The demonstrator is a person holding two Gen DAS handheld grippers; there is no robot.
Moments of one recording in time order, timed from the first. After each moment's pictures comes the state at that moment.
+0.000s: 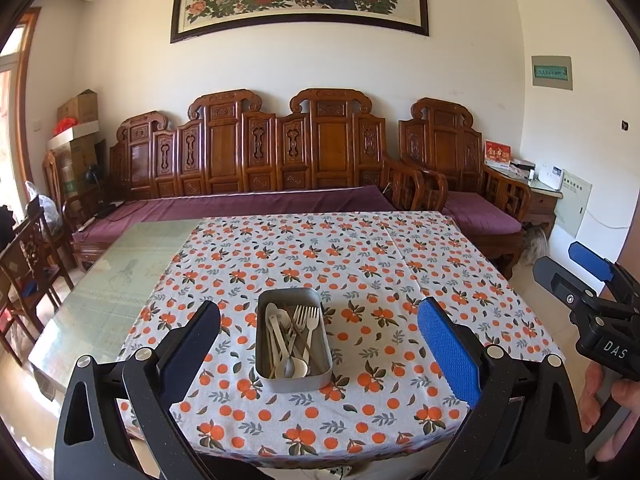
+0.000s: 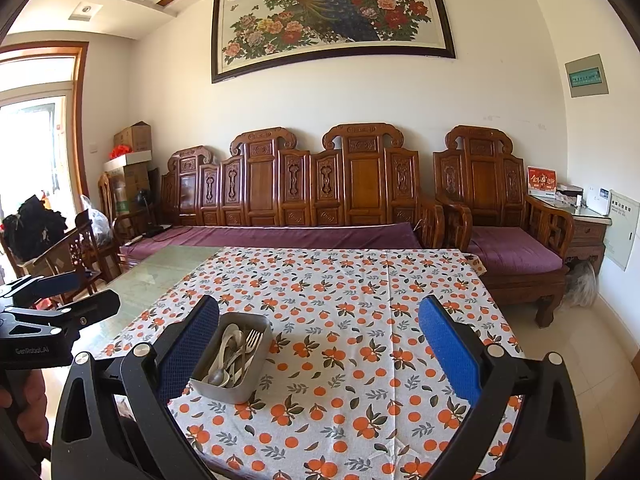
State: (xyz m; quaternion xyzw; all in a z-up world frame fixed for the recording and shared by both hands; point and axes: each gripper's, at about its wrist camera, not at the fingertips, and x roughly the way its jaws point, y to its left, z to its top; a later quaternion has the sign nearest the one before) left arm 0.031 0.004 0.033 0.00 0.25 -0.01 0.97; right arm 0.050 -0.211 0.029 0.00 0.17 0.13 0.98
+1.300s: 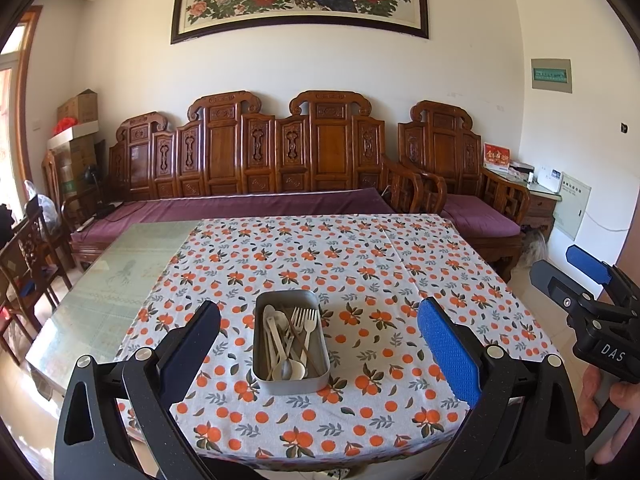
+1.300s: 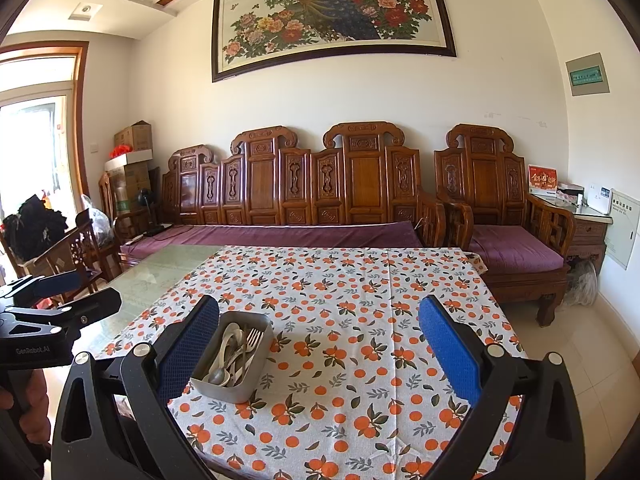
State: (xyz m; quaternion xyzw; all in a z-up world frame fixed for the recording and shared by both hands) left arm 0.030 0.000 0.034 0.00 0.25 -0.01 0.97; right arm 0.051 -0.209 0.027 0.01 0.17 0.13 0.98
